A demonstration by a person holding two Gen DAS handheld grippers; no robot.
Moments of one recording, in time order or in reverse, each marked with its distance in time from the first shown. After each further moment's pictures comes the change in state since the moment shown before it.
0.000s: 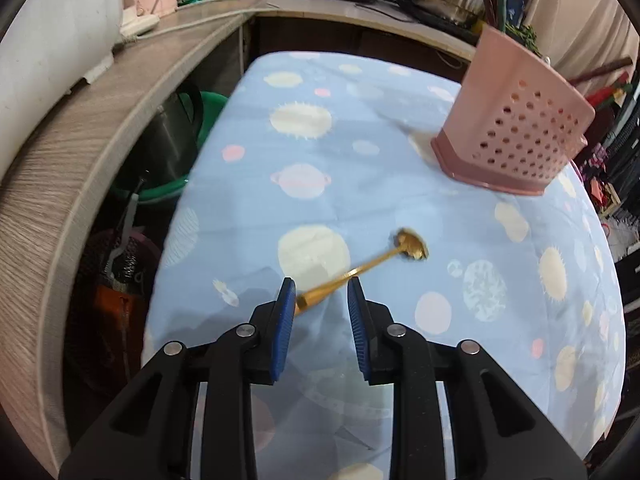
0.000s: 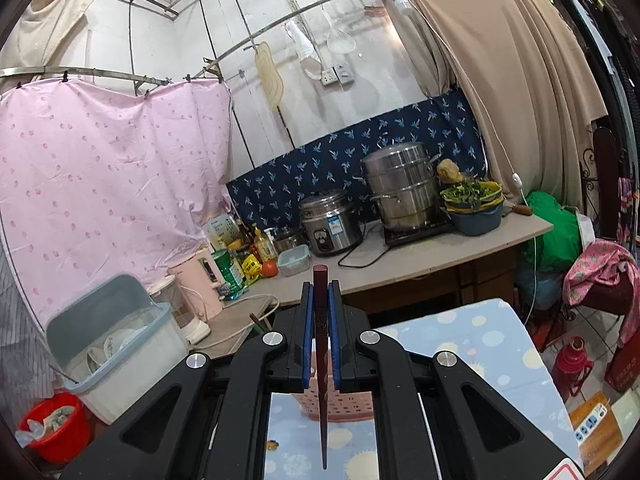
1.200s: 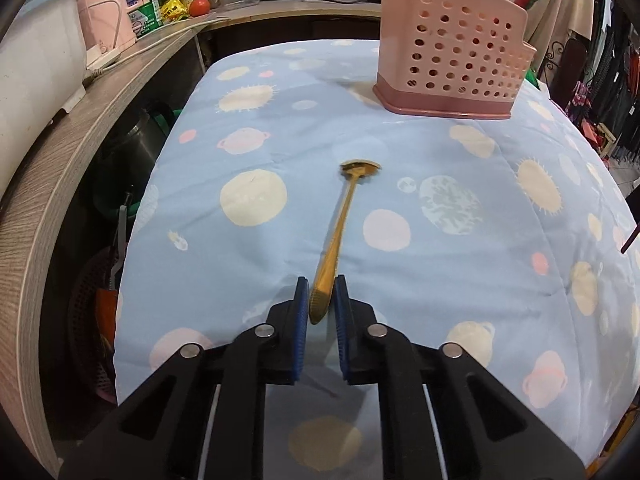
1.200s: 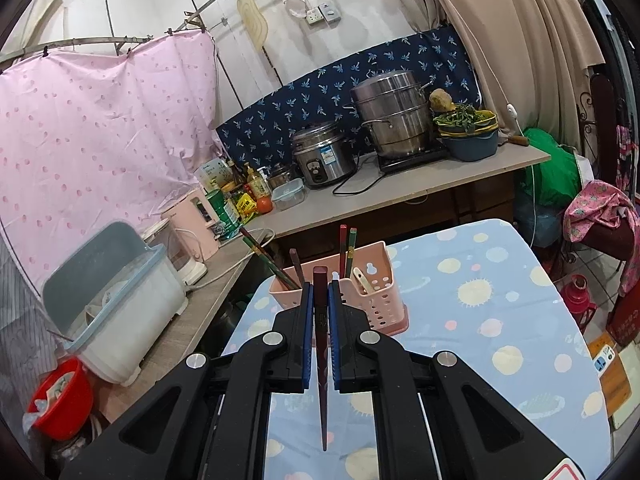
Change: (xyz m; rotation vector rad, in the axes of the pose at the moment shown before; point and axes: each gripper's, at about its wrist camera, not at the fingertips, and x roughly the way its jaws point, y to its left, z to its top) left arm -0.004 -0.044 -0.050 0.186 -0.021 0.055; right arm 0.011 -0.006 -0.063 0.044 0.186 -0.006
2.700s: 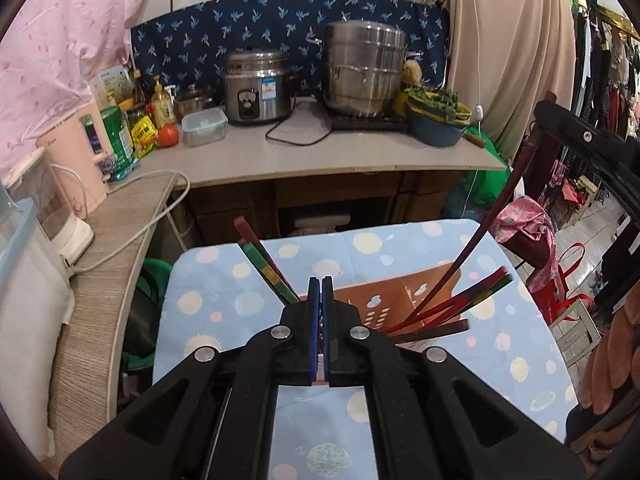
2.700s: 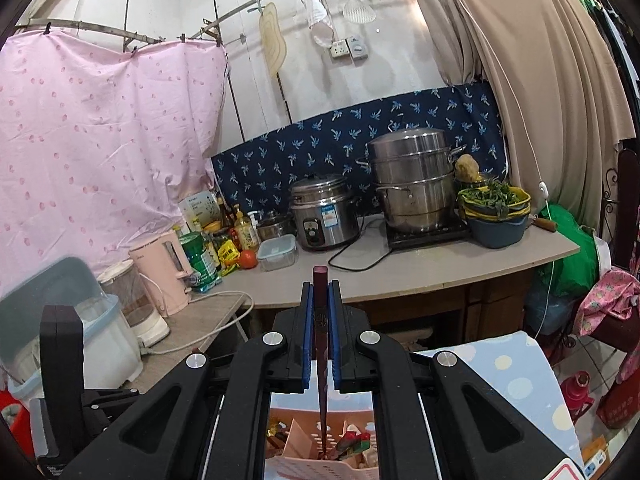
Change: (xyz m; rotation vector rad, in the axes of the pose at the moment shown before) left arm -0.091 -0.072 0.240 0.004 -0.251 -0.057; right arm 0.147 0.019 0.108 -0.148 -0.136 -0.038
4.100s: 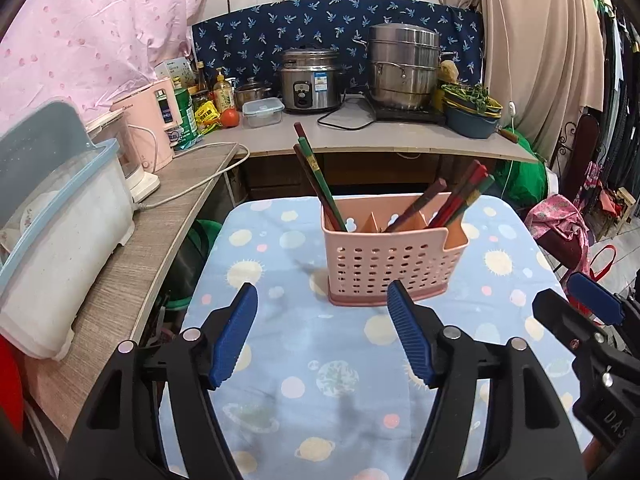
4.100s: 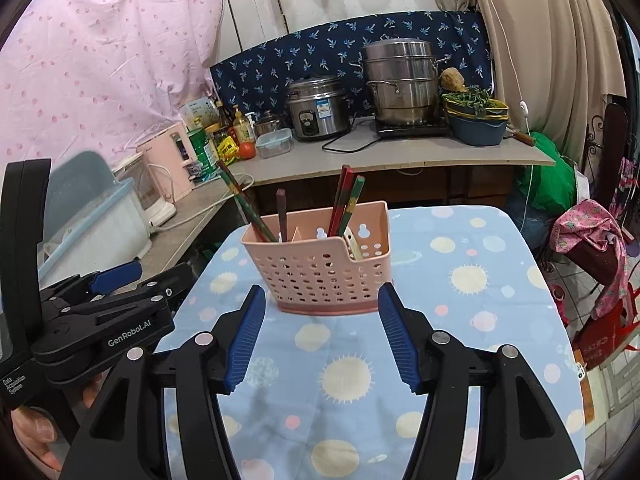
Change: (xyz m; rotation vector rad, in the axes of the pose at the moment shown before) left arm -0.078 -0.026 -0.098 -0.068 -0.032 0.197; right arm -0.111 0.017 -0.117 -0.025 0.294 -0.057
